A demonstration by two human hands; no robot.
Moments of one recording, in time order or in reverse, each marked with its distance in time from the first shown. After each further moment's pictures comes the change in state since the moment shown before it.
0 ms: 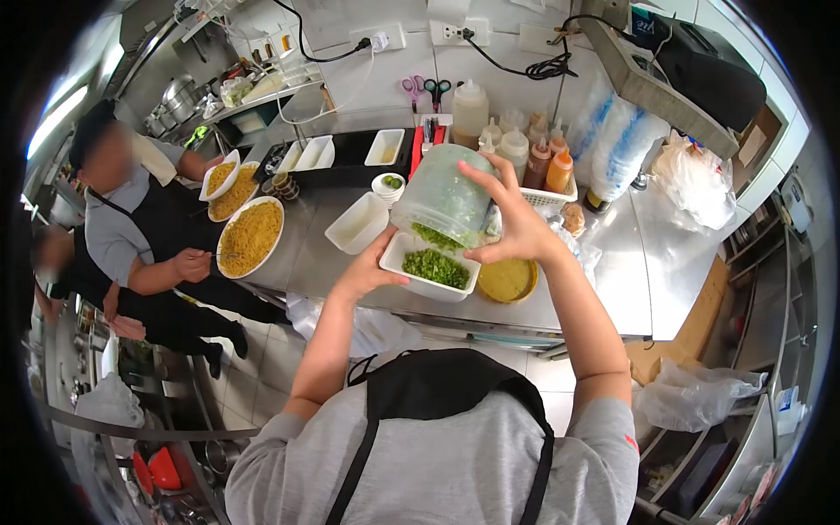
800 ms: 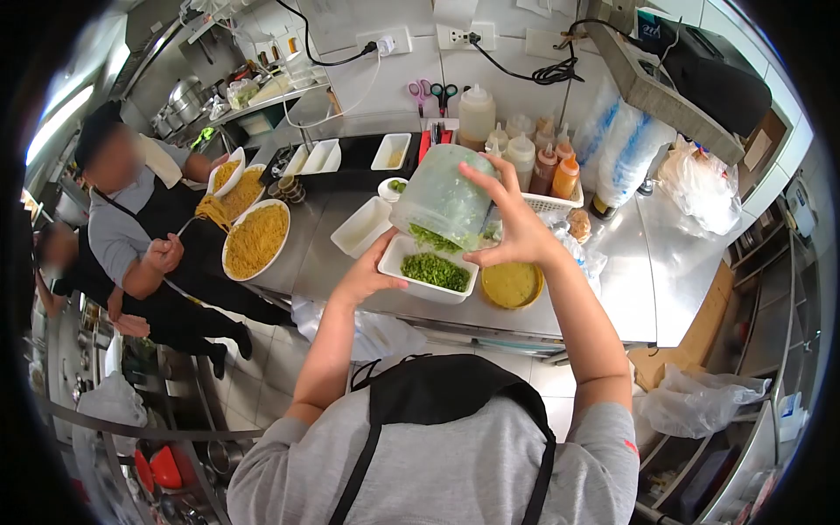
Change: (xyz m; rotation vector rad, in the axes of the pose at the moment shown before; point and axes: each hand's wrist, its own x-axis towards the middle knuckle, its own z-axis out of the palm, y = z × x) left_hand -0.006 0.004 -0.006 -0.010 0.053 -0.022; right_hand 0.007 0.002 0.005 0.001 0.035 -0.037
